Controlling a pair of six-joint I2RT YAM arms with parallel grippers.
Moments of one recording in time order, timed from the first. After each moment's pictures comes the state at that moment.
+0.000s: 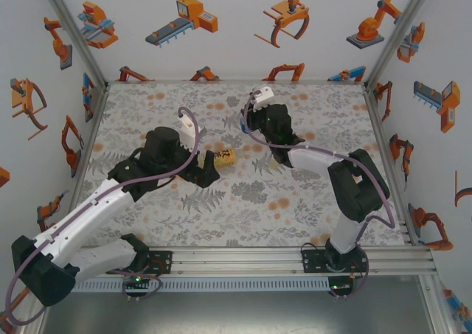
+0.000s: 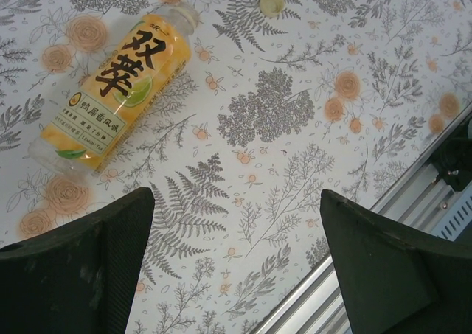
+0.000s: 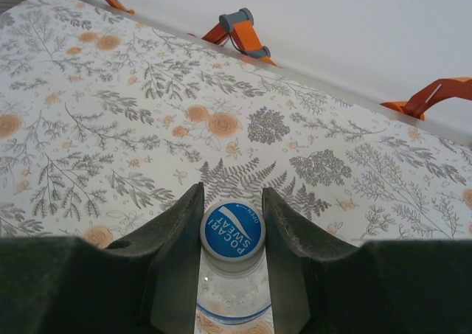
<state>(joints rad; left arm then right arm) -0.71 1.04 0.94 -0.50 0.18 -0.17 0.57 1.76 1.03 0.64 0.04 -0.02</state>
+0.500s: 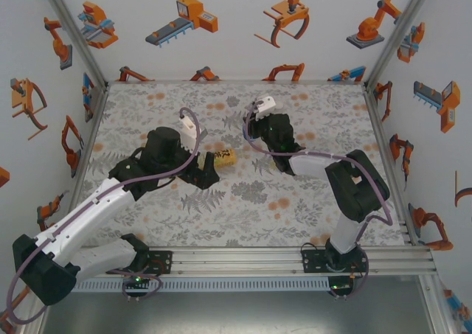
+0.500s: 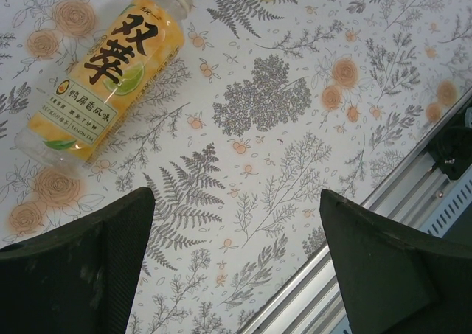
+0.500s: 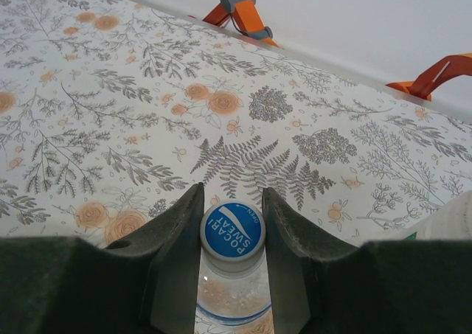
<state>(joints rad) -0.70 1.05 0.94 -0.52 0.21 -0.17 0.57 1.76 0.92 0.76 0.03 -0.02</state>
